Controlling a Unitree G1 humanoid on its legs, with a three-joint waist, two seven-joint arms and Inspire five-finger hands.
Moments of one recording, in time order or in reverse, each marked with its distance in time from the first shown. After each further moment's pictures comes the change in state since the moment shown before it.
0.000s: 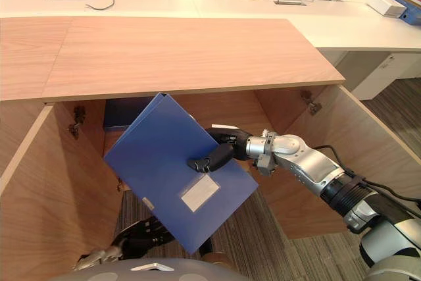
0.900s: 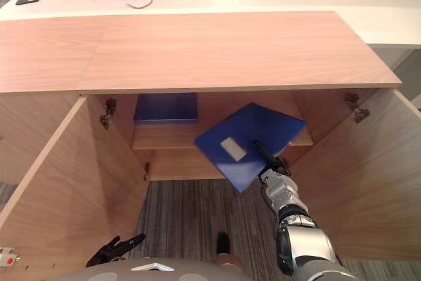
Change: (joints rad) left arm 0.052 -0.098 0.219 0.003 0.034 0.039 0.302; right arm 0.026 0.729 -0.919 1.145 0.303 -0.114 -0.591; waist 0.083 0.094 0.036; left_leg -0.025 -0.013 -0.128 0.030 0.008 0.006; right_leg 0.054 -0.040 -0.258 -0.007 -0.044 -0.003
